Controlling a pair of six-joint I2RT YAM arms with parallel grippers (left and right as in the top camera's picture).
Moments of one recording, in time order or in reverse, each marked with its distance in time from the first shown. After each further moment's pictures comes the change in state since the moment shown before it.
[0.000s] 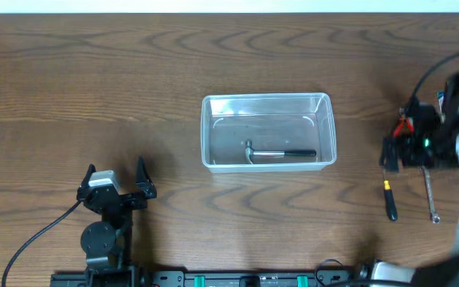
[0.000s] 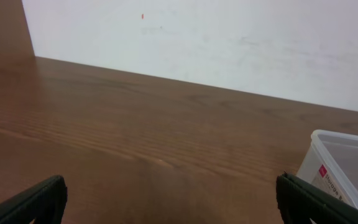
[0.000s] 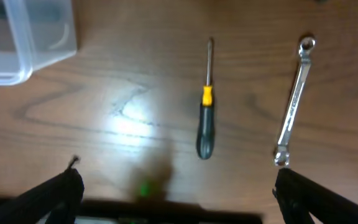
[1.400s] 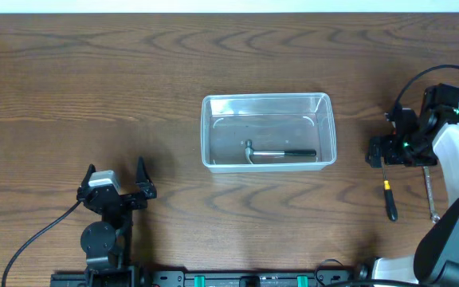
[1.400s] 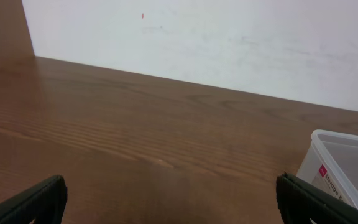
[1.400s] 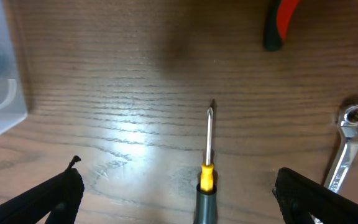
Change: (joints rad) left arm 0.000 0.000 0.000 -0.001 0.000 0.000; right arm -0.001 0.201 -0.184 0.381 -0.025 0.001
